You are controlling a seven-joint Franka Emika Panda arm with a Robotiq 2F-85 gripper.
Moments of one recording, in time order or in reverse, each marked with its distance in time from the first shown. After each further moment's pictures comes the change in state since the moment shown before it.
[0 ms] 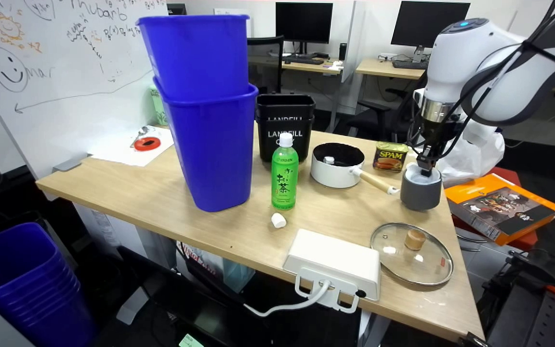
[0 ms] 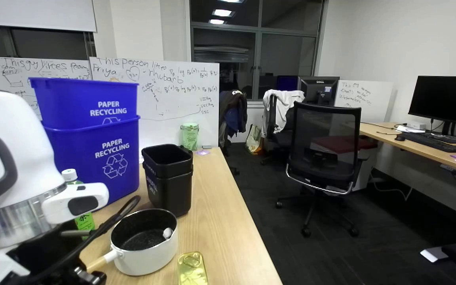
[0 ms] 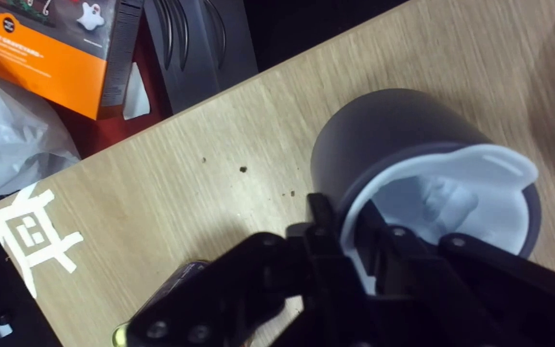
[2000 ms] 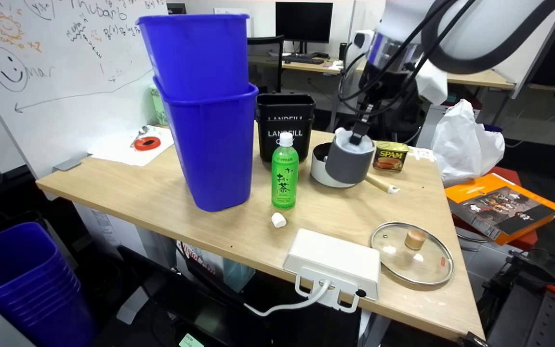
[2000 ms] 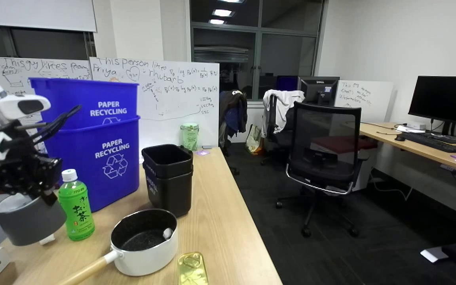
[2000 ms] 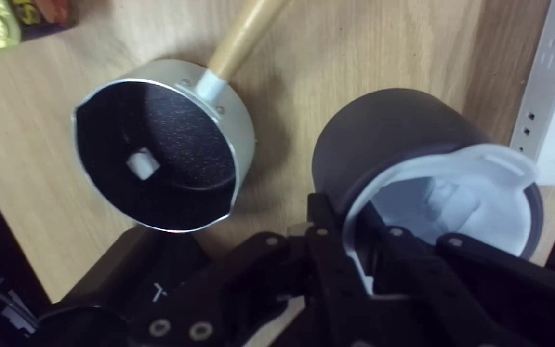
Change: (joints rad) arm 0.192 -0.148 0.178 0.116 0.296 -0.016 -0.290
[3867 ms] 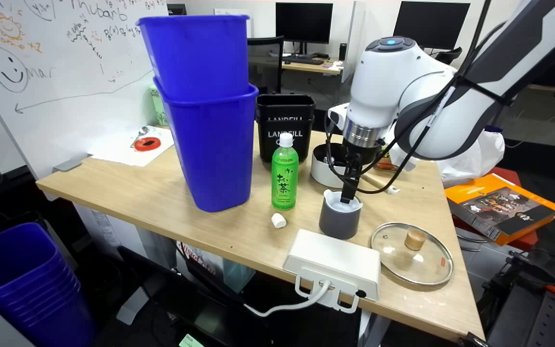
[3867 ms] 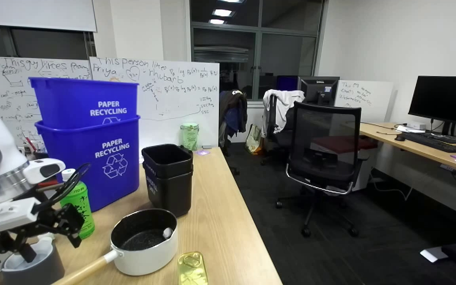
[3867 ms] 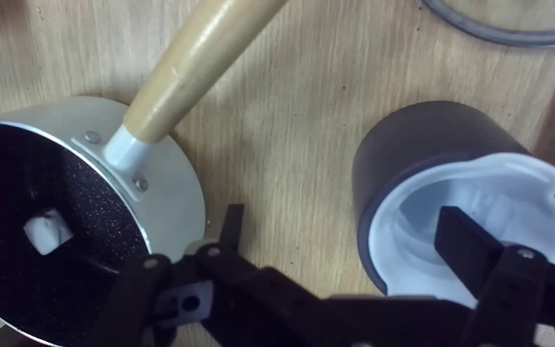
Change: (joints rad) arm 0.069 0.339 -0.057 0.056 -0.257 0.159 0.159
